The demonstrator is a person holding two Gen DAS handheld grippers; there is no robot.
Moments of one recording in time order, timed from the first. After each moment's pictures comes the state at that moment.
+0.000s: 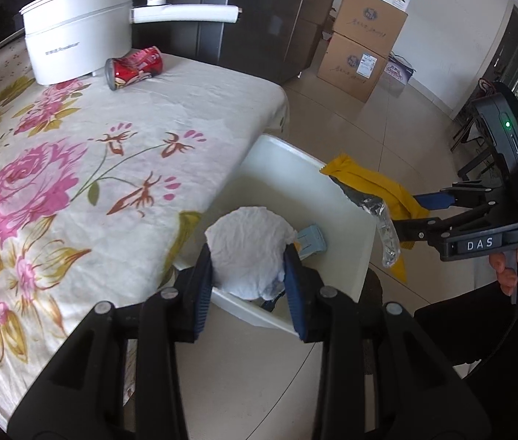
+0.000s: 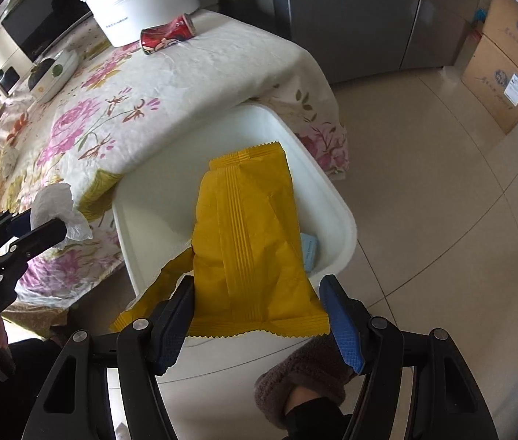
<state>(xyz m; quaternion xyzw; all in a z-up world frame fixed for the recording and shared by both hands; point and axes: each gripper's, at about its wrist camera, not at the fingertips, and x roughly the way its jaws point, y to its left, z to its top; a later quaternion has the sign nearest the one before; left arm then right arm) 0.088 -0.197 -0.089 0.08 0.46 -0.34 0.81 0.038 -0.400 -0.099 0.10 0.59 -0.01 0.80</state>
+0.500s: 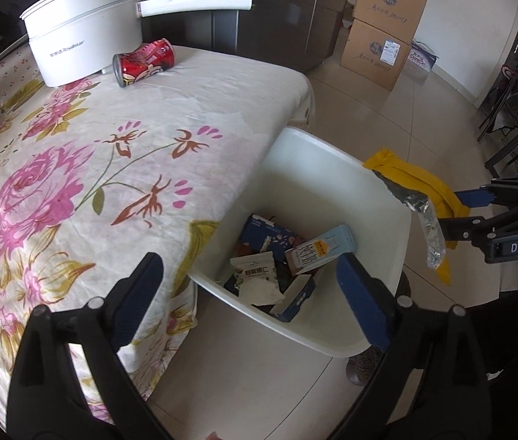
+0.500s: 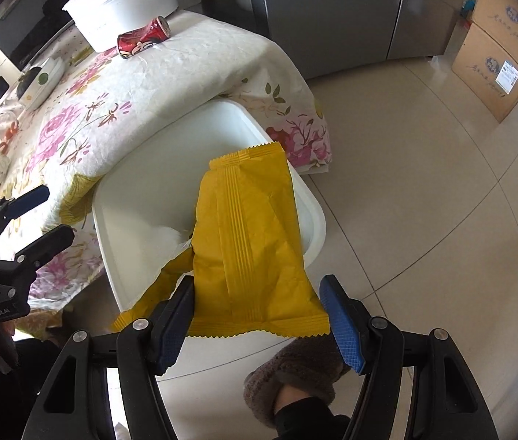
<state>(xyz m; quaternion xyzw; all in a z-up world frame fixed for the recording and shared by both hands) 0.097 -0.210 -0.101 0.11 0.47 -0.29 0.82 0.036 -0.418 -0.104 0.10 0.60 -0.02 0.80</state>
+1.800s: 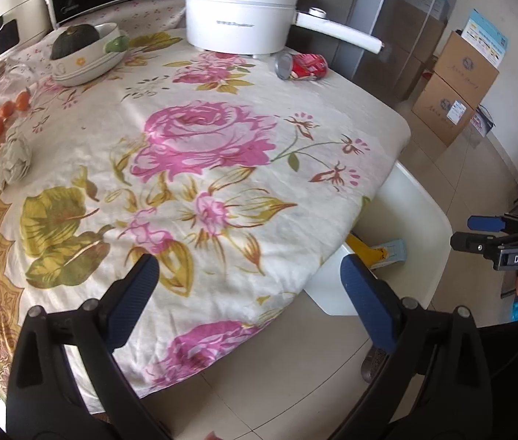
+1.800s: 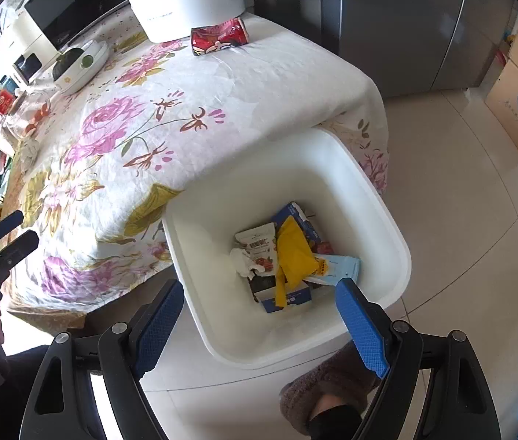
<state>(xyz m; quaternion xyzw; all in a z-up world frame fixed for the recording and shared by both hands) 0.104 -0.050 -0.068 0.01 0.49 -0.16 0.86 0.078 -0.325 -0.079 0.07 0.59 0.03 0.81</state>
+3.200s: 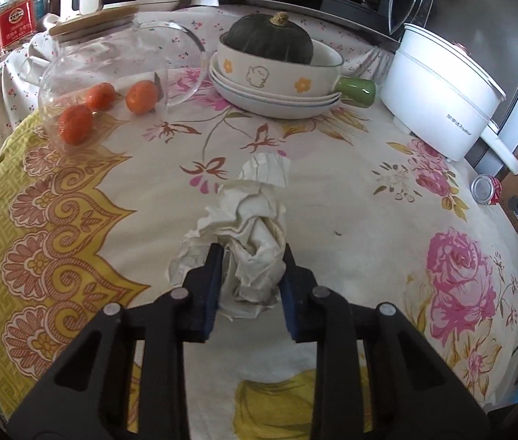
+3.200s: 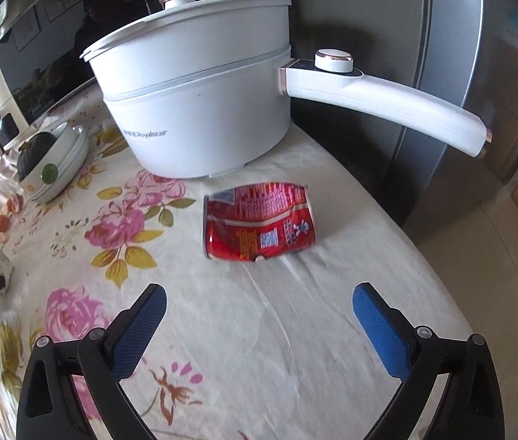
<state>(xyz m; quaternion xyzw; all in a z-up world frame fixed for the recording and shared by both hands) 0.279 0.154 -0.123 -0.06 0.44 -0.05 0.90 0.342 -0.287 -0.090 0.06 0.47 0.02 0.88</state>
